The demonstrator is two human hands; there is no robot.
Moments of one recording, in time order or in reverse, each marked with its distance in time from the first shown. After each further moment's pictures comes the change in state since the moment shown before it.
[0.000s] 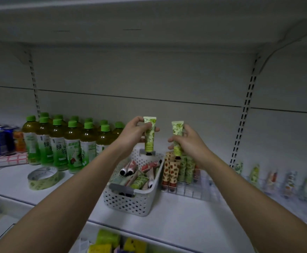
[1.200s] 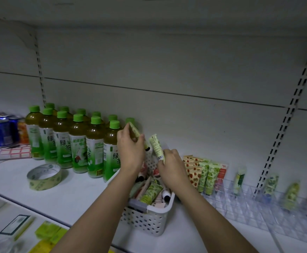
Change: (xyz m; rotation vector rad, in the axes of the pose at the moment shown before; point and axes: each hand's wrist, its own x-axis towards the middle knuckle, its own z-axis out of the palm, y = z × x) left_hand 0.024 -0.086 -0.020 0.369 0.693 0.117; right_hand 0.036 0.082 0.107 -0.732 0.077 -0.138
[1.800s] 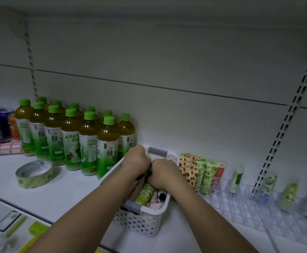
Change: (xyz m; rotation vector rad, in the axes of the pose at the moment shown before) left_hand 0.001 -0.025 0.031 0.693 -0.577 -0.116; right_hand 0.007 -0.005 0.003 -0.355 -0.436 -0.076
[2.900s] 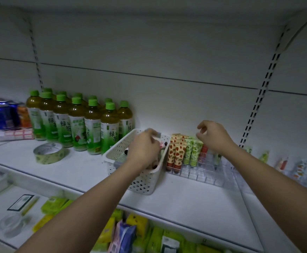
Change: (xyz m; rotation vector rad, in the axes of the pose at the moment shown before) left_hand -0.106 0.028 -0.015 -0.322 0.151 0.194; right_hand -0.076 0.127 -0.075 0.219 0.406 0.167
